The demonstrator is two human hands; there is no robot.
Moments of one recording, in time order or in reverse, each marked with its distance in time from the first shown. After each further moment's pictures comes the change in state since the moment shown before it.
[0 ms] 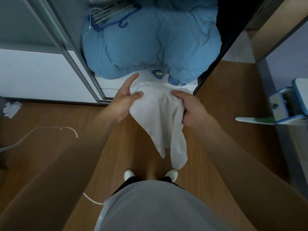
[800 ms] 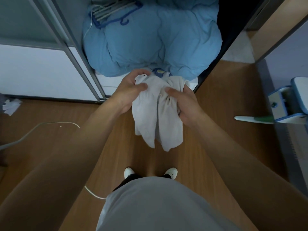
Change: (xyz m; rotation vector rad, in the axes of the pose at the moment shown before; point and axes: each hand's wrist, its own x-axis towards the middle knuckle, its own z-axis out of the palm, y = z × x) left_hand -0.007 0.020 0.017 0.183 0.063 0.096; right_hand -0.013 0.015 0.015 -0.163 -0.069 -0.231
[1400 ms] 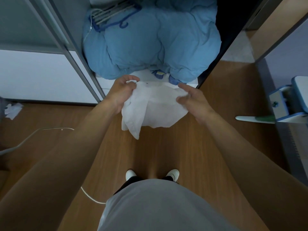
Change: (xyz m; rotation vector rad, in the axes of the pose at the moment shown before) left_hand 0.011 -0.002 -0.021 0.105 0.197 -0.121; right_hand 0.016 -0.006 -0.042 -0.608 -0.001 -0.133
